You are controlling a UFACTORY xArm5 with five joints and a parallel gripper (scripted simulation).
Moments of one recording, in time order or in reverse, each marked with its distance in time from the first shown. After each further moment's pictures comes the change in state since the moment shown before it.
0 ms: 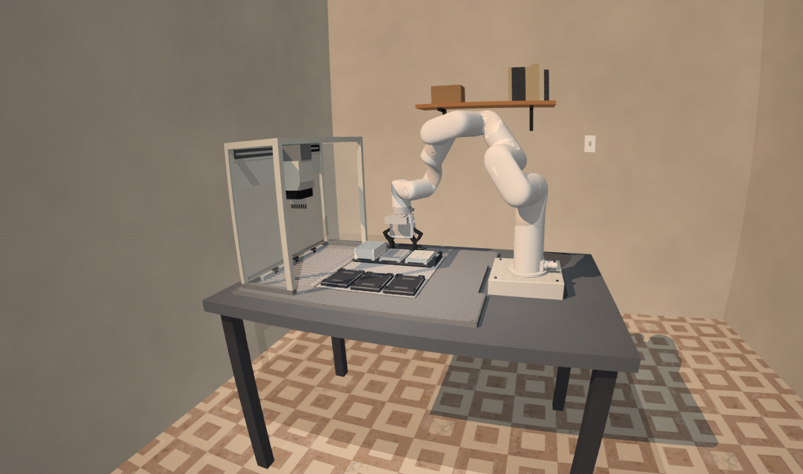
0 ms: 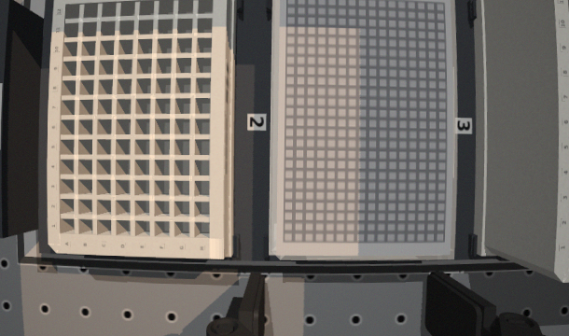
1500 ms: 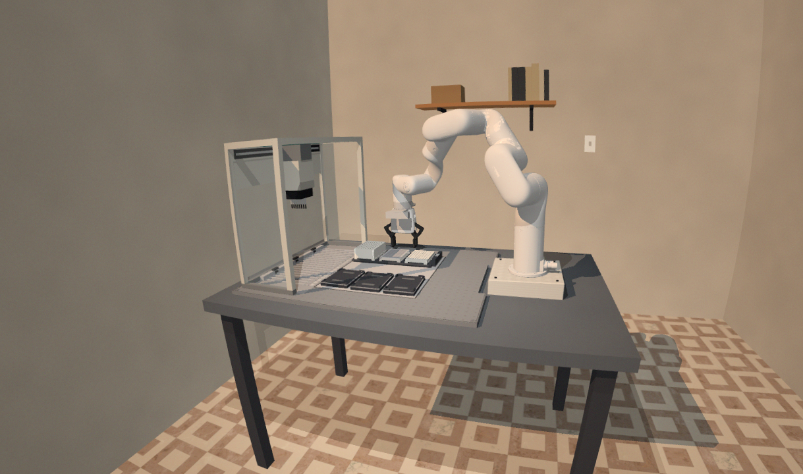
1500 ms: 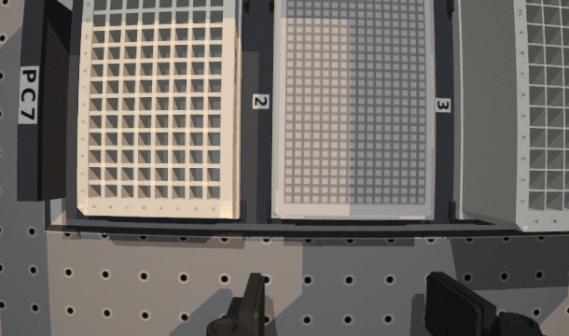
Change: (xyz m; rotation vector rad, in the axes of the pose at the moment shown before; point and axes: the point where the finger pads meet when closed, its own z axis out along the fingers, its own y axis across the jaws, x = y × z) arm -0.015 0.000 -0.018 0.001 0.000 0.000
